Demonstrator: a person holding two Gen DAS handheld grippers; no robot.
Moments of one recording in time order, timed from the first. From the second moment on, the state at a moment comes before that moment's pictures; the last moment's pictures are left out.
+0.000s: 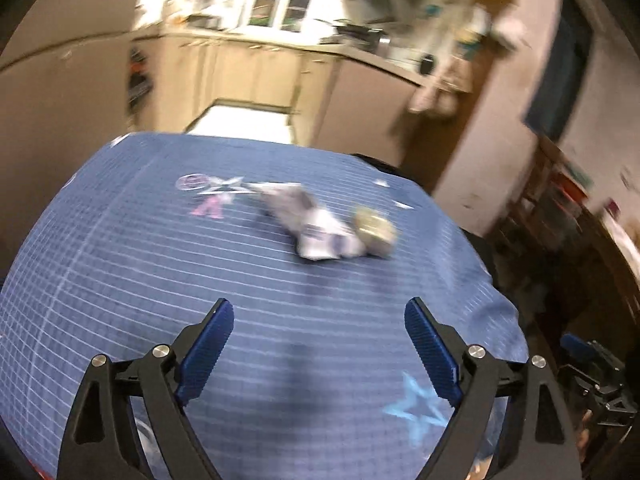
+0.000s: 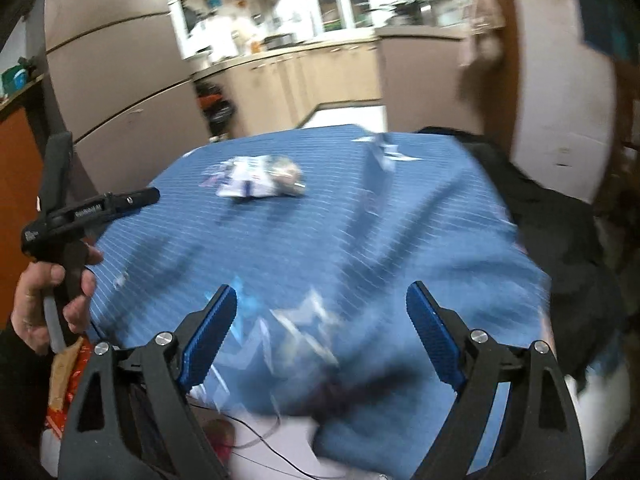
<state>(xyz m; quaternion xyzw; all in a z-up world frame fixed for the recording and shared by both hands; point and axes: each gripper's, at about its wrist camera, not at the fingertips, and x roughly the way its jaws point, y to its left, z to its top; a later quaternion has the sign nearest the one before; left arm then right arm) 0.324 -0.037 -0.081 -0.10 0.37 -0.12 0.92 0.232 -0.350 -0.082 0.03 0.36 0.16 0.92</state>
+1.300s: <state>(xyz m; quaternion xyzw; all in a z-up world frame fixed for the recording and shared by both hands) 0.520 -0.082 -0.152 -0.14 0.43 -0.07 0.89 0.432 -0.268 -0.135 0.04 0.44 0.22 0.87</state>
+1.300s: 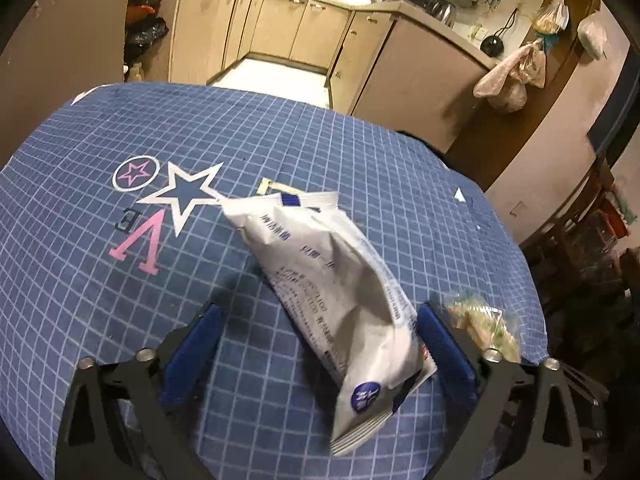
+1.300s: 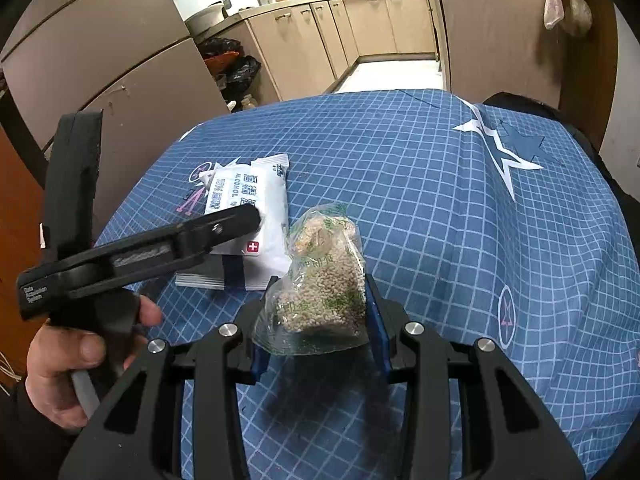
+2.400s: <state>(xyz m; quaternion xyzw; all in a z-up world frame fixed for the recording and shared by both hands) 0.316 -0.126 -0.047 -0.01 0.26 -0.18 0.95 0.254 -0.344 -0.050 0.01 0.30 0.01 0.95</state>
